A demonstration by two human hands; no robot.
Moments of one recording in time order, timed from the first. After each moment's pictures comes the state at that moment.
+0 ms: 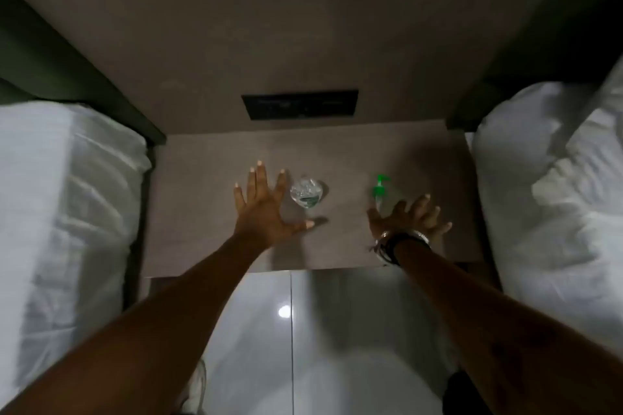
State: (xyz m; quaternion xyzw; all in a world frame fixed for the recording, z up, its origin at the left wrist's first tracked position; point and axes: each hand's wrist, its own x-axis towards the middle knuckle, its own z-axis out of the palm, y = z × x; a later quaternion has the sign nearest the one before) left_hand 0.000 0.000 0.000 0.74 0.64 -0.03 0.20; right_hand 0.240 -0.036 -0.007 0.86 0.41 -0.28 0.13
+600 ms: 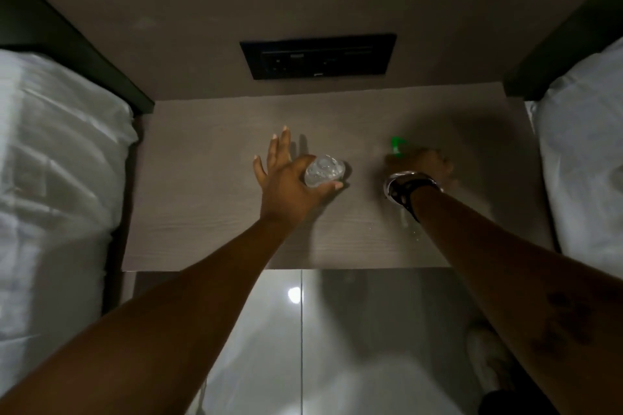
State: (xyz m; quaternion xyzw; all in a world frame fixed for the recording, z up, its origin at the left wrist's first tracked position) left_hand 0.019 0.033 -0.092 0.70 0.64 0.20 0.23; right_hand 0.236 0.062 -0.094 0.90 0.34 -0.25 -0.09
